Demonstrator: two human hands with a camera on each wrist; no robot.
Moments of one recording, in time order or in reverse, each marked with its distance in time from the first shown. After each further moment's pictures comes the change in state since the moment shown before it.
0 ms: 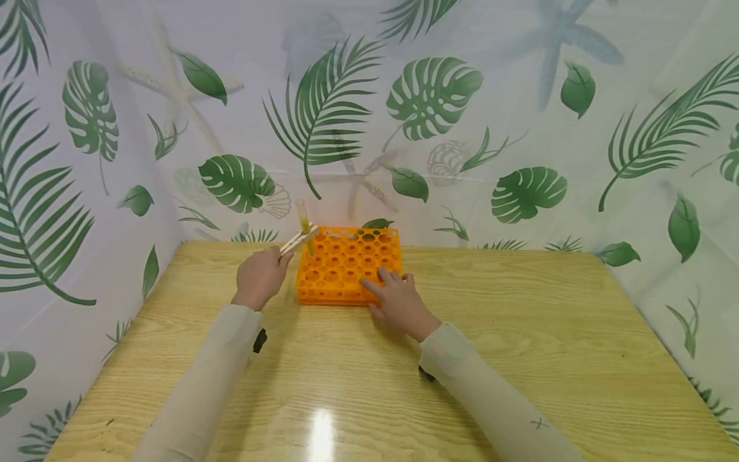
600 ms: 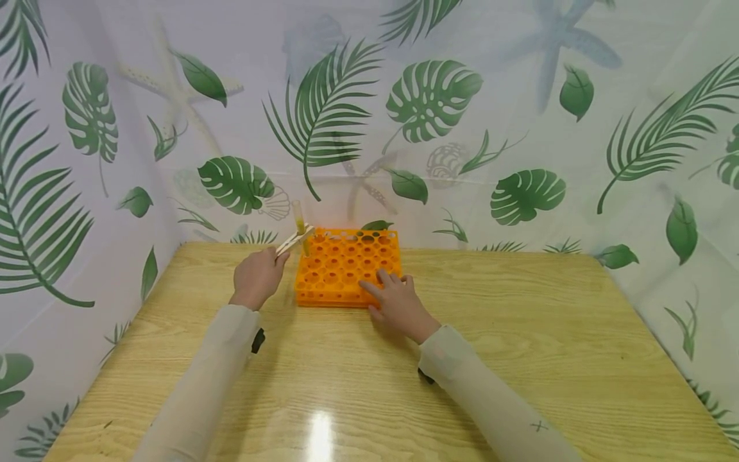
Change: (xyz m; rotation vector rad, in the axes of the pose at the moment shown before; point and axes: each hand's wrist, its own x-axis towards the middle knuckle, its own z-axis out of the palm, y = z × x) left_hand 0.004 -0.005 0.002 0.007 0.020 -0.020; right_hand 0.001 0.000 0.003 -0.008 -0.066 0.036
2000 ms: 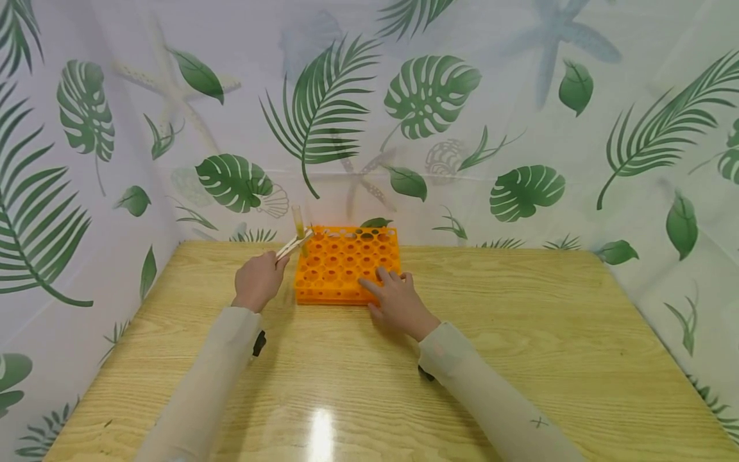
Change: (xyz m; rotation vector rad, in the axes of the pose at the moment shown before) left_hand -0.002 -0.004 0.012 0.002 -0.035 -0.007; right_hand 0.000 0.002 0.003 -0.020 0.017 -0.010
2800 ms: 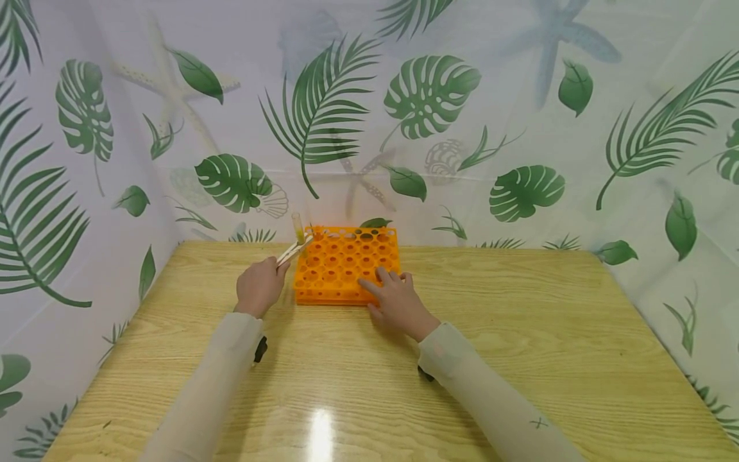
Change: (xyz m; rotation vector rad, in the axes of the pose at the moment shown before) left_hand -0.002 -0.005 0.014 -0.012 -0.011 -0.007; right_hand 0.000 -0.001 -0.002 0.017 -0.012 -0.001
